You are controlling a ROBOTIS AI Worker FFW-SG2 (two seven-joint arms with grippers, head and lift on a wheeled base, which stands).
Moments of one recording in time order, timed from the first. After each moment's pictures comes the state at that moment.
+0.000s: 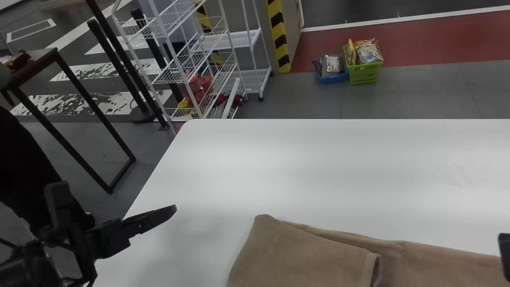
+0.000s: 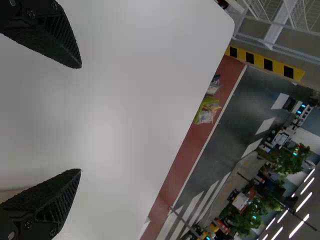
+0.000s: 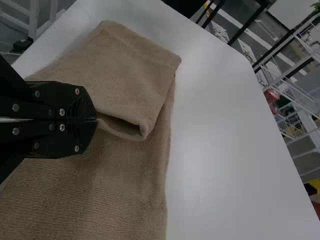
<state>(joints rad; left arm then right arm) 0.20 0.13 0.81 -2.07 0.07 1.18 -1.04 0.44 0.00 0.06 -2.45 -0.45 1.39 0.26</state>
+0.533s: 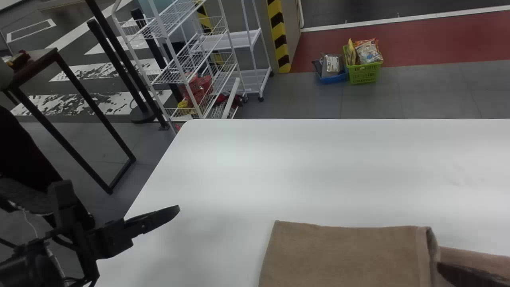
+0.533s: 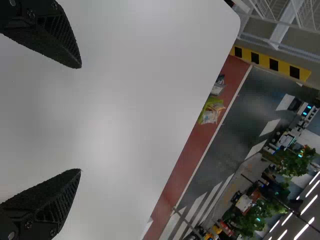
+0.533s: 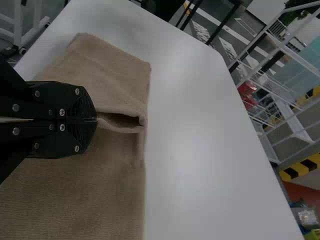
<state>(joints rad) 0.20 0.12 0.80 -2.11 0.05 1.22 -1.04 0.35 0.00 -0.28 -2.55 -0.67 1.57 0.29</state>
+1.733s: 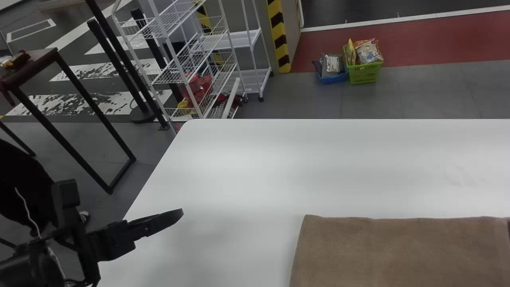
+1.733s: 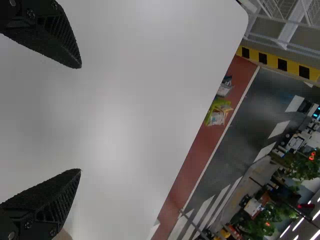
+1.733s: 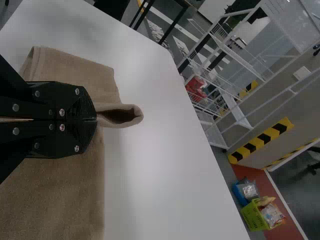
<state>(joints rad) 0.22 0.12 0.77 -2.16 0.02 1.26 -1.05 0.39 0.00 -0.62 -2.58 -0.84 1.57 0.39</state>
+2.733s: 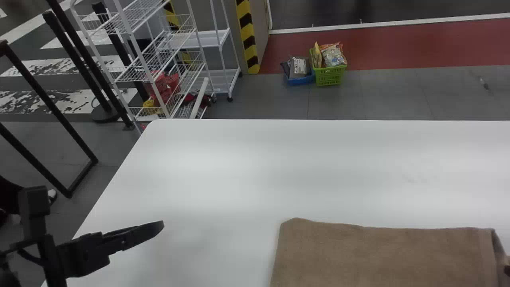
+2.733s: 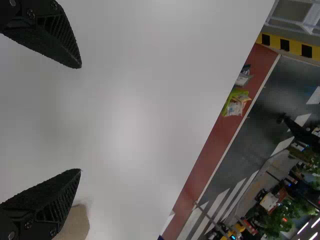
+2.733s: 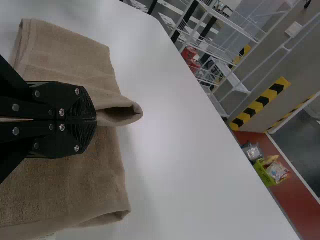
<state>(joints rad) 0.25 0.09 0.70 -2.24 -0.02 1.33 -1.06 0.40 0.00 -0.70 -2.51 -0.80 1.57 0.41</state>
